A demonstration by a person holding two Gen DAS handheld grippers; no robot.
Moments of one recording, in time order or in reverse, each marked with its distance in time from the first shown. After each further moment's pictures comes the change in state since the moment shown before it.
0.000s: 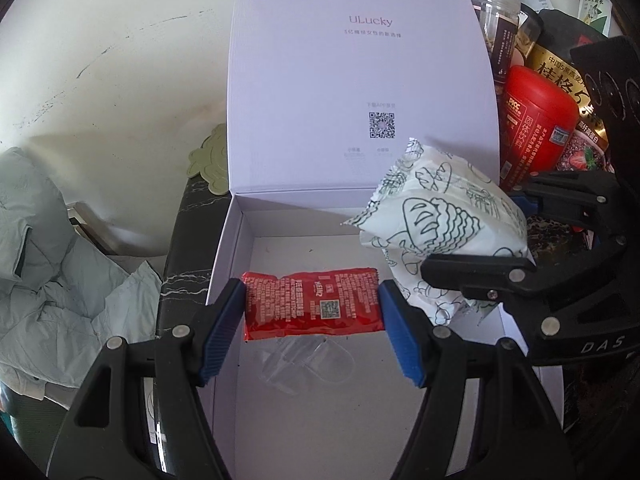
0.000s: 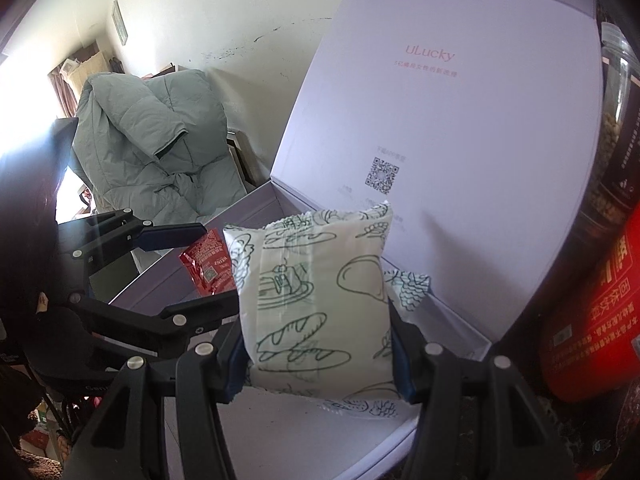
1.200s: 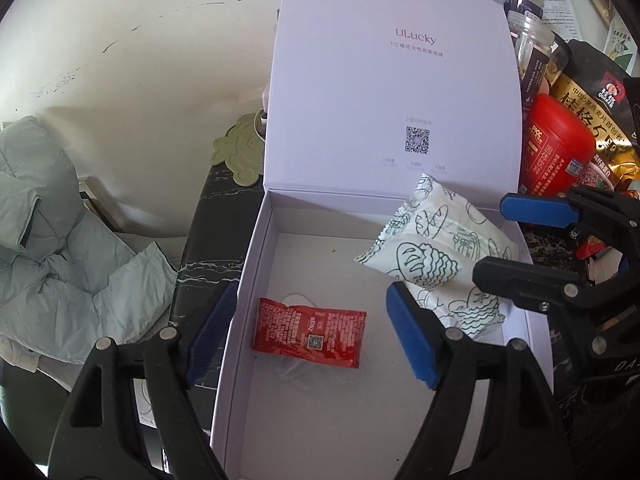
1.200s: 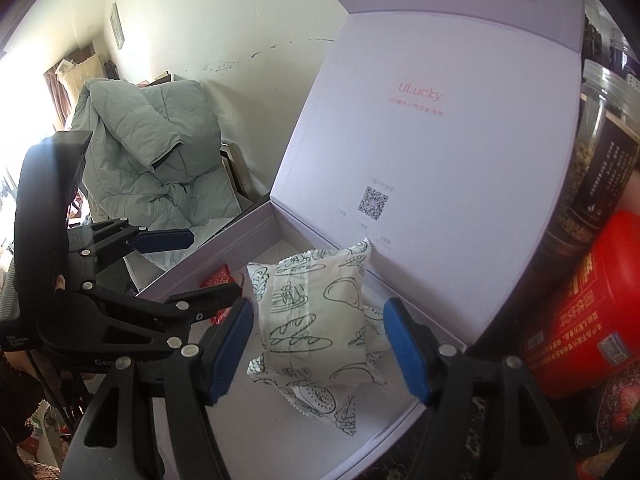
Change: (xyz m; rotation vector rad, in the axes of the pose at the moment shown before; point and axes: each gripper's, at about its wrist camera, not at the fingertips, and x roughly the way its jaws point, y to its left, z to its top) left arm -0.015 0.021 0.004 -0.106 0.012 0.018; right arm -0.028 0.007 0.006 -0.003 -0.048 -0.053
